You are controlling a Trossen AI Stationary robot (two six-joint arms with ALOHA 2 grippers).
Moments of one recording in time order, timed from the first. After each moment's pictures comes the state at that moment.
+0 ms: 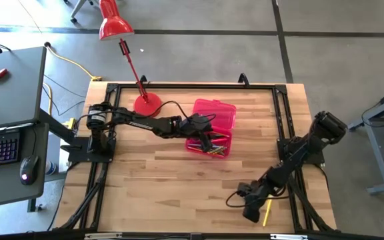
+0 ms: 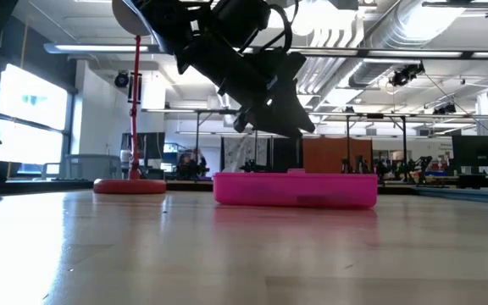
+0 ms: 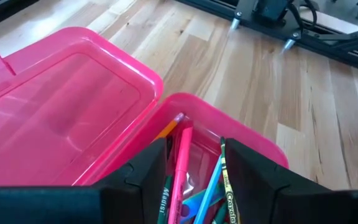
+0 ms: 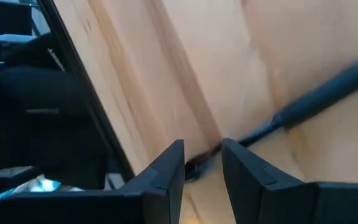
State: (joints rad) left arm 0.07 1.90 1.22 0.13 -0.14 -0.30; right arm 0.76 1.59 0.74 -0.14 -0.17 1.31
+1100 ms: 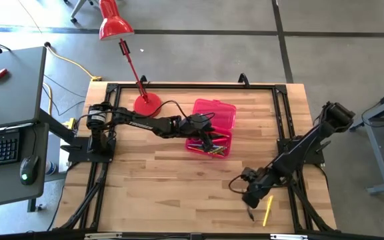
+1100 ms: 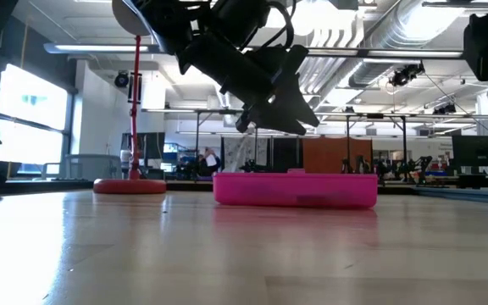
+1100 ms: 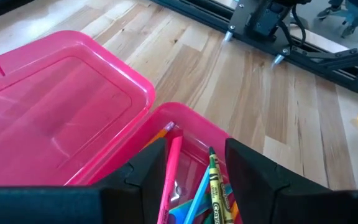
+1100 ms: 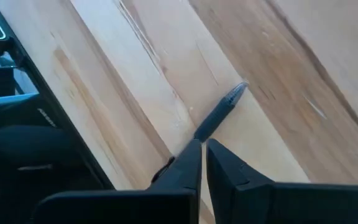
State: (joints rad) left arm 0.07 1.90 1.22 0.17 -0.12 -0.35; right arm 0.72 1.39 0.74 -0.43 -0.03 1.41
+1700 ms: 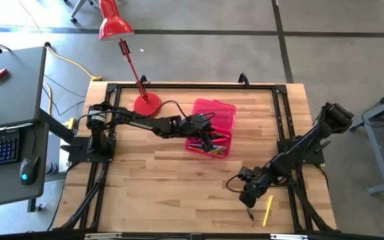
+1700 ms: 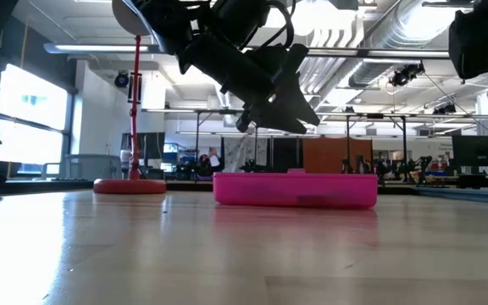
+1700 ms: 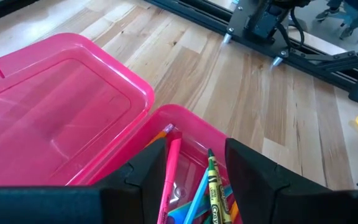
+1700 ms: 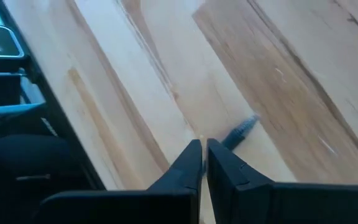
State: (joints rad) left arm 0.07 1.90 1.22 0.18 -0.12 -0.35; right arm 0.69 1.41 0.74 -0.37 0.02 1.35
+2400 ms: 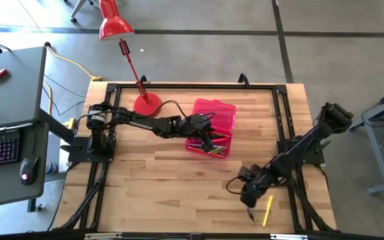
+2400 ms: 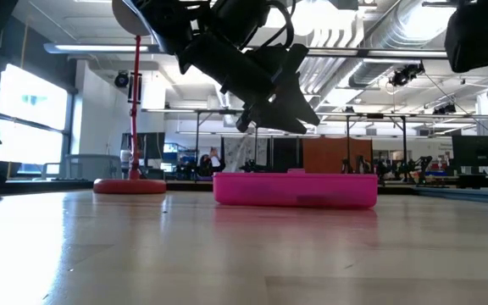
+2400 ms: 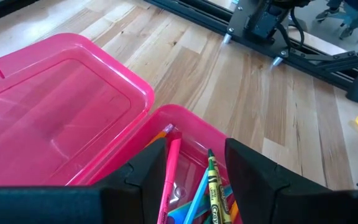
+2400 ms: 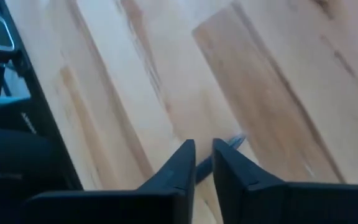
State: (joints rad) left arm 0.07 1.90 1.22 0.18 -0.12 -0.35; right arm 0.70 1.41 0.74 -0.38 0.07 1.23
